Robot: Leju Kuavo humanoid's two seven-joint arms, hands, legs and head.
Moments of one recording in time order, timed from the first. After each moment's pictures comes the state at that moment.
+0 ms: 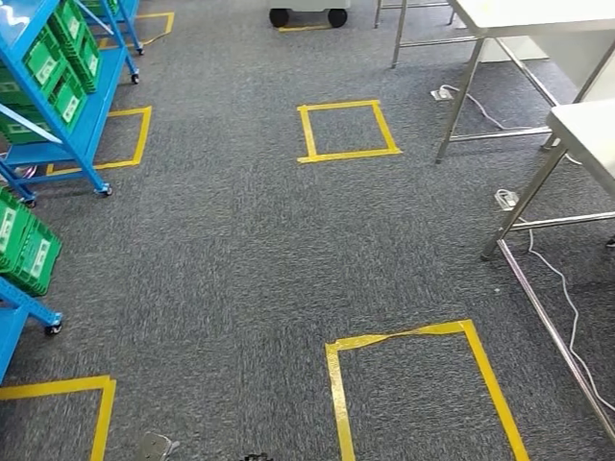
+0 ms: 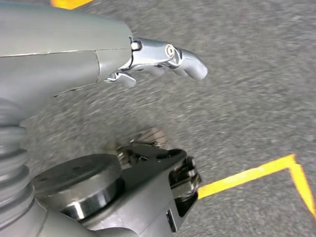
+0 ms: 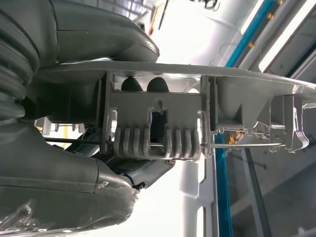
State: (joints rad) left arm 0.33 -0.03 -0.11 -1.01 -0.04 0.07 -0.06; right arm 0.60 -0.06 -0.11 -2.44 0.29 -0.54 -0.41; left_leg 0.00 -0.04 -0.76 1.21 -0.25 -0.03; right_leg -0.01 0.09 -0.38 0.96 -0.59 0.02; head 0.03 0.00
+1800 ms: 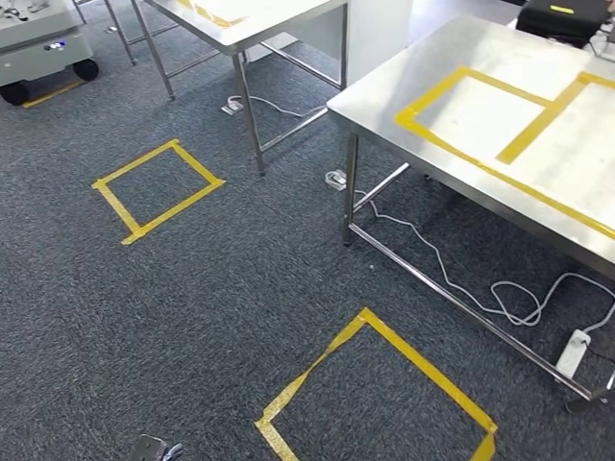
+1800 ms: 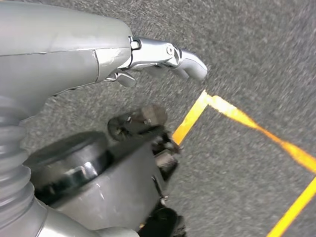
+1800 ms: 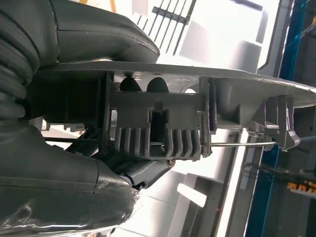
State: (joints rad) left arm 0.33 0.08 -0.31 -1.07 0.20 0.14 -0.05; right arm 0.61 -0.05 -0.08 -2.43 0.32 -0.57 -0.39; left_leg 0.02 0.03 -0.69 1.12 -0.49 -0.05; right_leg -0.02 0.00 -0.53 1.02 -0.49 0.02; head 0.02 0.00
